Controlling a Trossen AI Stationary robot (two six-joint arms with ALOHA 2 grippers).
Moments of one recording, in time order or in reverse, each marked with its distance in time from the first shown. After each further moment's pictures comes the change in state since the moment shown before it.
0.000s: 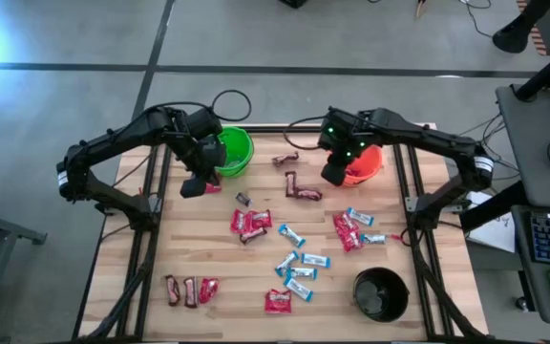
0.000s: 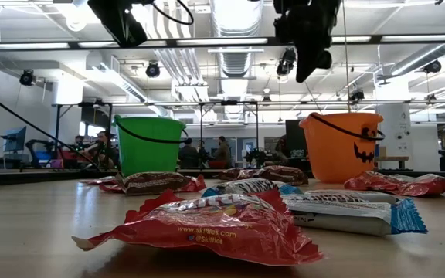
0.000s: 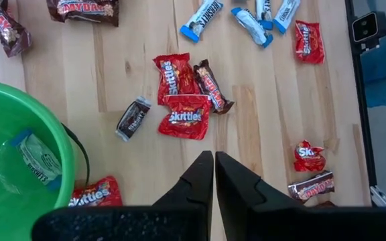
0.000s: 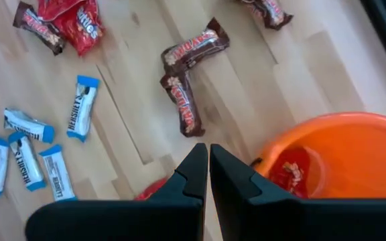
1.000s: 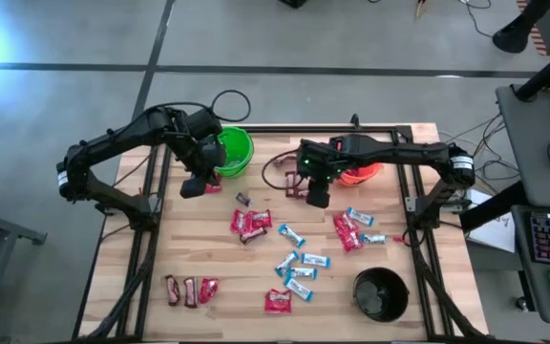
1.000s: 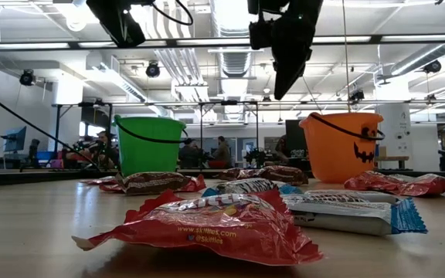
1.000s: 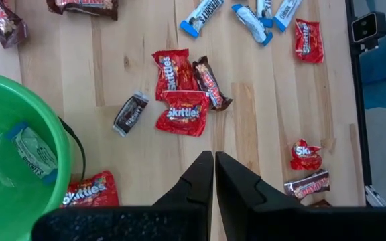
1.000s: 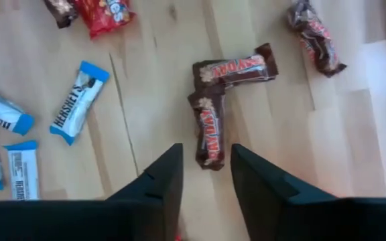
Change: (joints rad) left arm 0.000 0.000 0.000 -0.013 0.000 -0.021; right arm 0.206 0.152 0.000 0.129 0.134 -0.086
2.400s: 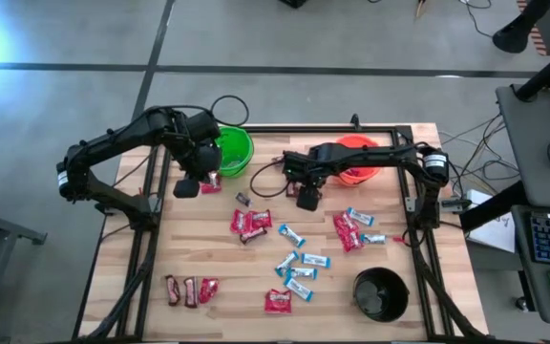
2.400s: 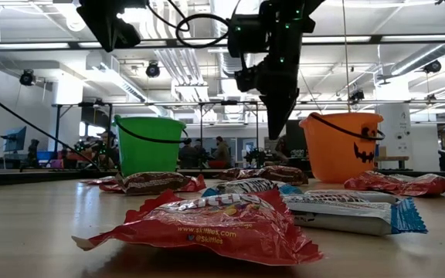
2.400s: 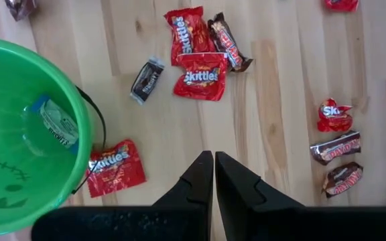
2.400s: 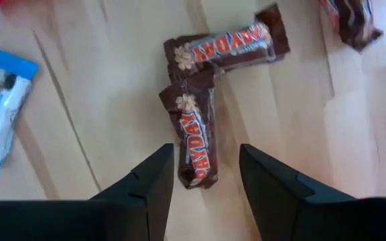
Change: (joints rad) left arm 0.000 0.000 0.000 -0.089 -0.114 0.107; right arm -0.019 0.193 -0.005 0.048 0.067 0.035
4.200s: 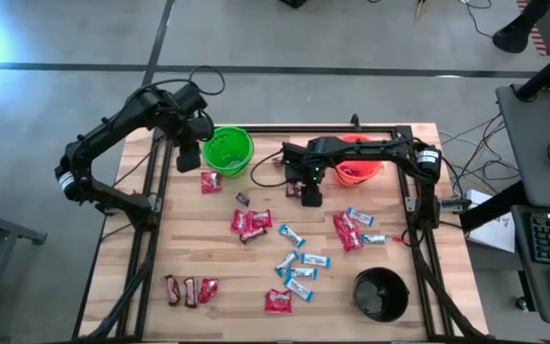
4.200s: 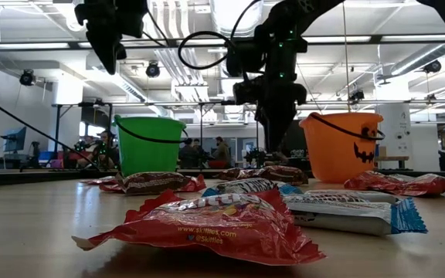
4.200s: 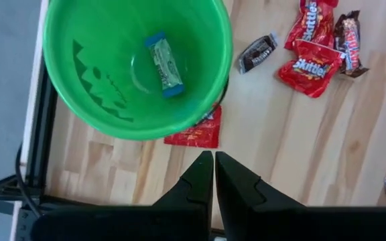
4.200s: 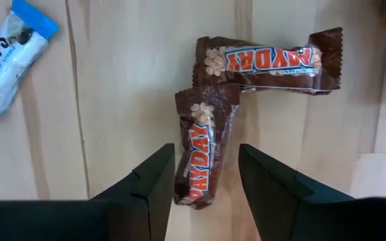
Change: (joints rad) left arm 0.296 0.006 0.000 0.024 -0.160 -0.023; right arm -0.088 0.062 0.000 0.034 -0.182 -0.318
